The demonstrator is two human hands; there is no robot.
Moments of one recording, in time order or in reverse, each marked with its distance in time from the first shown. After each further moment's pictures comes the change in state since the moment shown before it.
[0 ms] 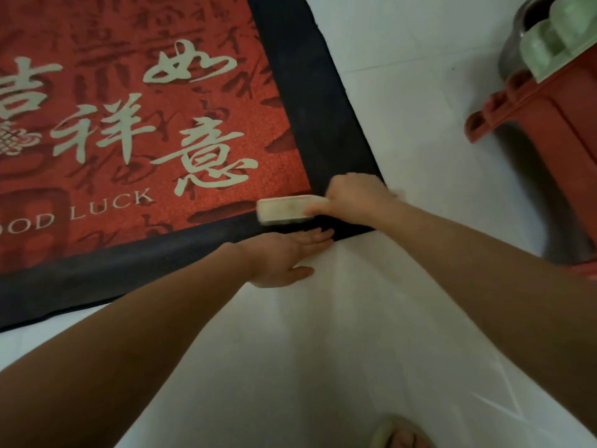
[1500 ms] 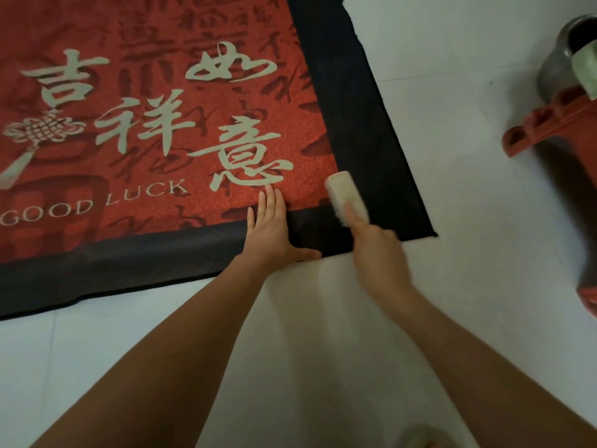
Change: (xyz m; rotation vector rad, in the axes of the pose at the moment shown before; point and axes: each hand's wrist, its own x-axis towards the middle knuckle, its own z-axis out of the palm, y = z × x) left_hand -0.019 -0.042 0.024 -0.367 0.473 -0.633; right_hand -0.058 -0.058 0.057 0.312 0.165 0.261
